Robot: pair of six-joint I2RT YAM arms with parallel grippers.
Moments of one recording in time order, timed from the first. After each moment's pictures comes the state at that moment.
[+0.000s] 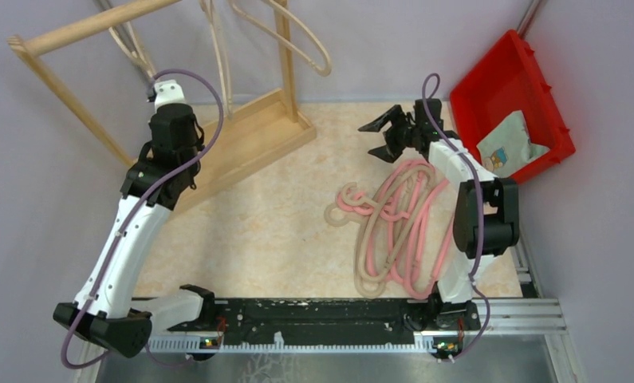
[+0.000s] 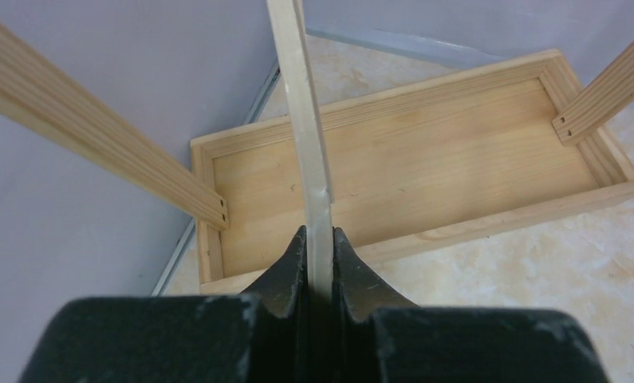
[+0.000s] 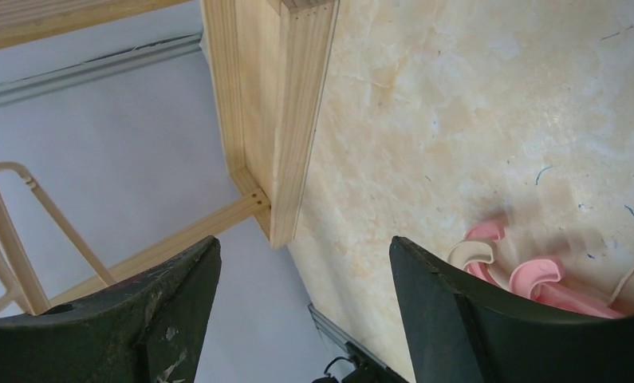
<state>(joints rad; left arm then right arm) -0.32 1.13 1.40 -0.63 -0.73 -0.17 0.11 1.75 1.32 -0.23 -0.57 1.11</state>
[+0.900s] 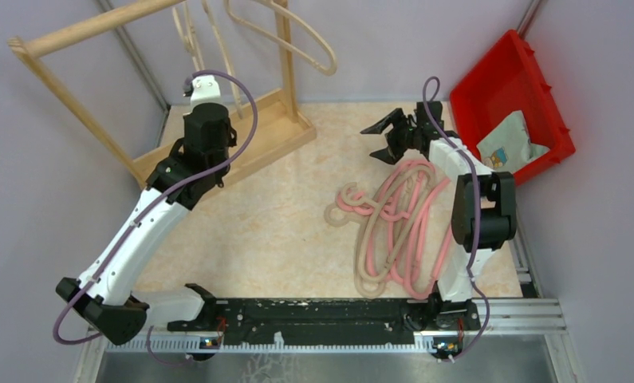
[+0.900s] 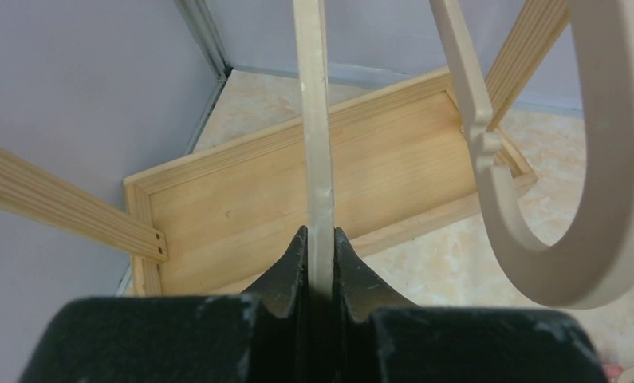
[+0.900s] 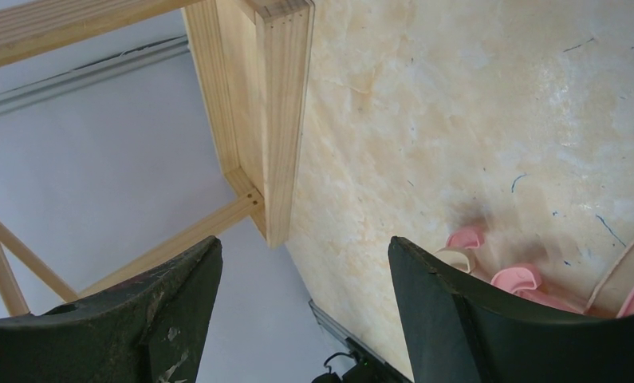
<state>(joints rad) -0.57 1.22 1.43 -0.52 -0.82 -0.17 0.09 1.82 1.33 -0.24 -0.60 1.10</state>
